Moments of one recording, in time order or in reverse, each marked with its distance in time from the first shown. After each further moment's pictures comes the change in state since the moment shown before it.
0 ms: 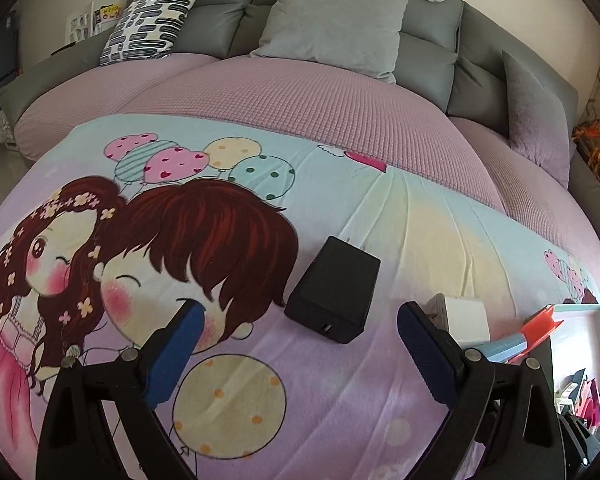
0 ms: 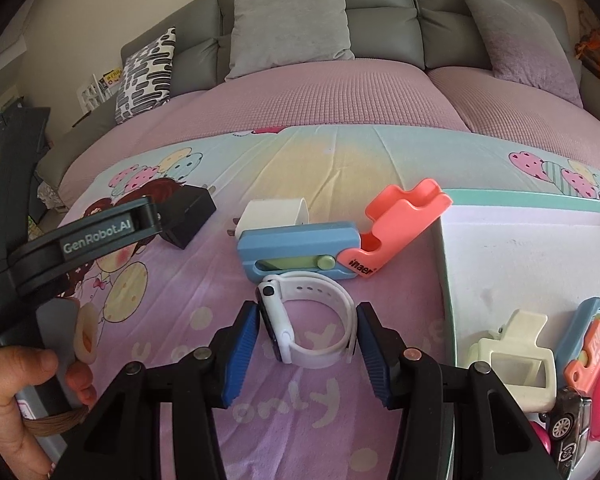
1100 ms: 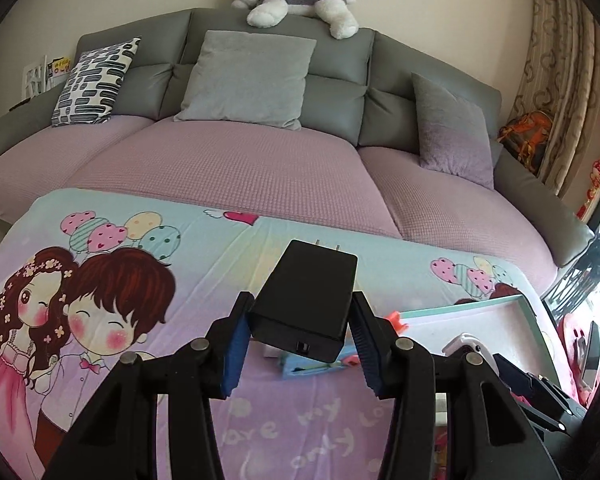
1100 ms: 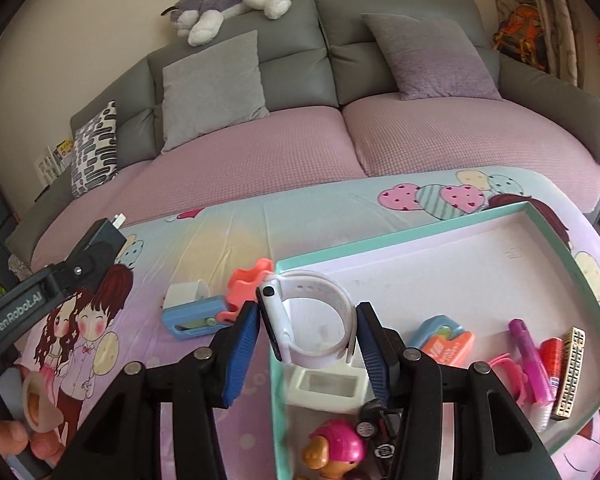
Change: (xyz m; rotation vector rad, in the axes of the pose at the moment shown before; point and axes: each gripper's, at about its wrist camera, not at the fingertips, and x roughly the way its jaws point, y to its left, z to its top) left arm -0.101 -0.099 -0.007 0.121 -0.156 -0.179; right arm -0.091 -0.097 0.014 0.228 -0.144 -0.159
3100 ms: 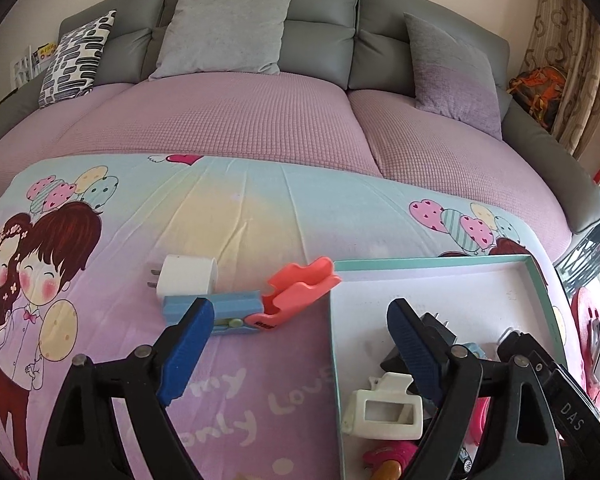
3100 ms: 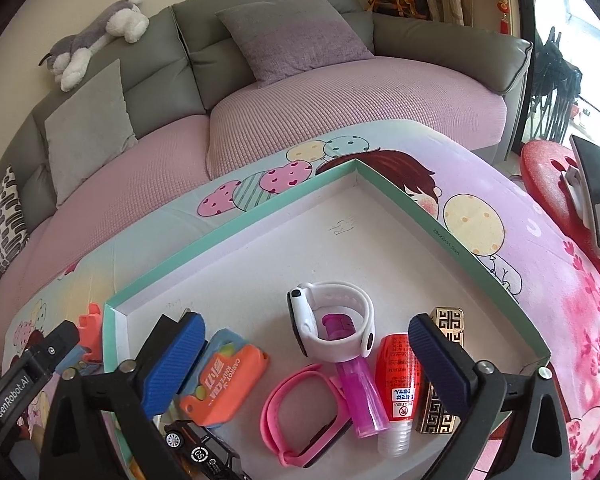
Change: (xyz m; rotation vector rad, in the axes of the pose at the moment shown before) left arm 0.052 -0.077 -0.026 0.004 0.172 0.079; right arm -0.004 -0.113 0.002 0.231 0.017 -0.242
